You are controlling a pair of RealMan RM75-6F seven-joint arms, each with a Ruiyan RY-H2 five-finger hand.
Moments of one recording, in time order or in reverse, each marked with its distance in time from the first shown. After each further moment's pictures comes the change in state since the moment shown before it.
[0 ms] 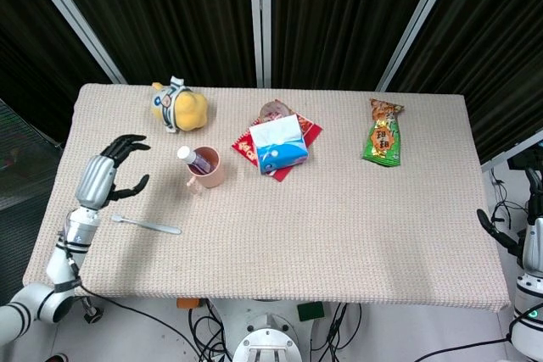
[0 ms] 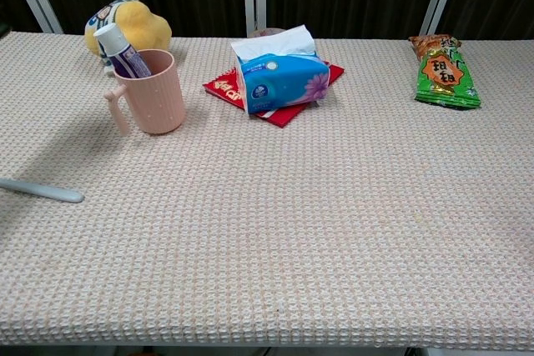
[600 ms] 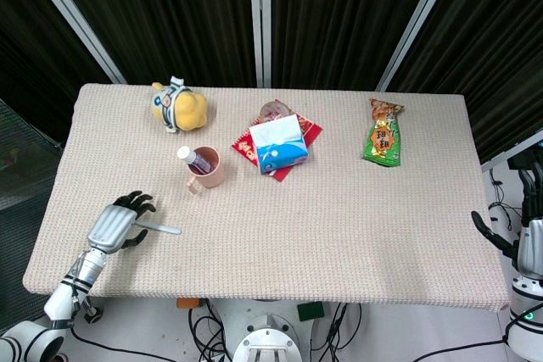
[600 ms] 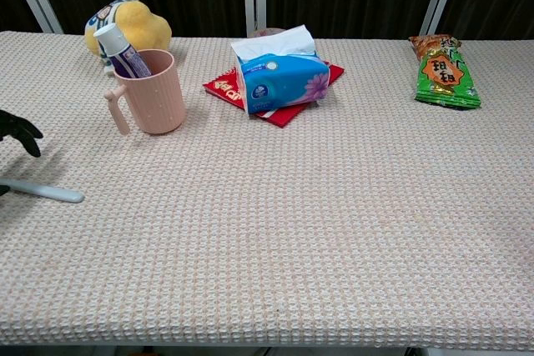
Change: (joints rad) left arm 0.094 -0.052 0.160 0.007 0.040 -0.180 0.405; right arm -0.003 0.006 -0.012 -0.033 -0.021 0.012 -0.026
